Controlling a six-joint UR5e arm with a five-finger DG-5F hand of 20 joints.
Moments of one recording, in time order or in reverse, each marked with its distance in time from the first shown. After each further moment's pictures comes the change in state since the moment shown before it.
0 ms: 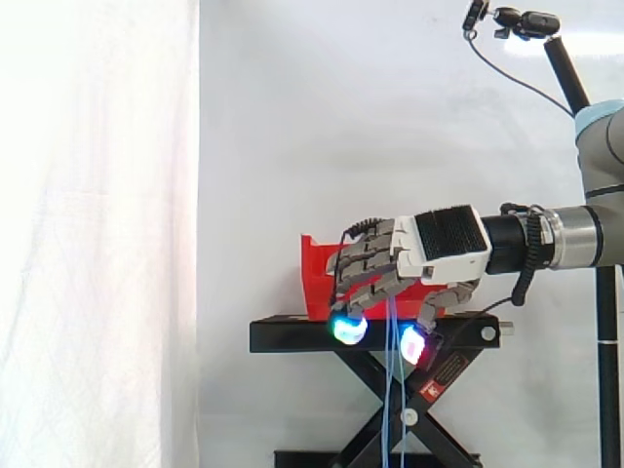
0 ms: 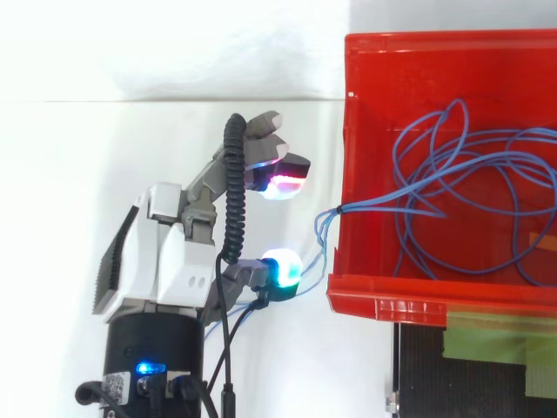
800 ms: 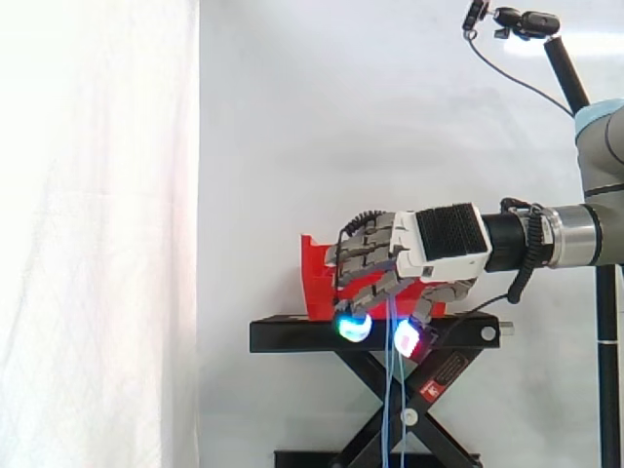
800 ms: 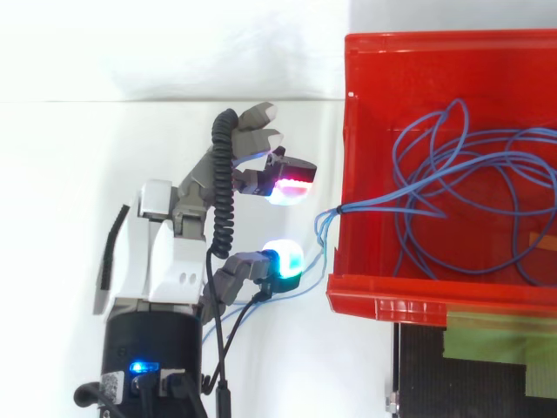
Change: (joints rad) arm -0.003 0.000 0.003 0.007 -0.018 -0.087
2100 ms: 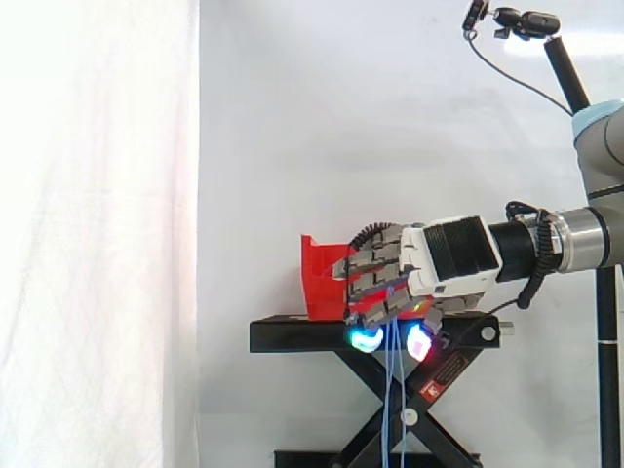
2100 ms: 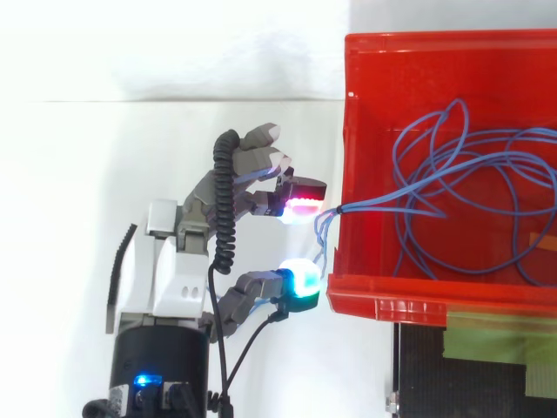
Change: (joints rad) arm -0.007 0.000 0.000 -0.078 -0.012 -0.099
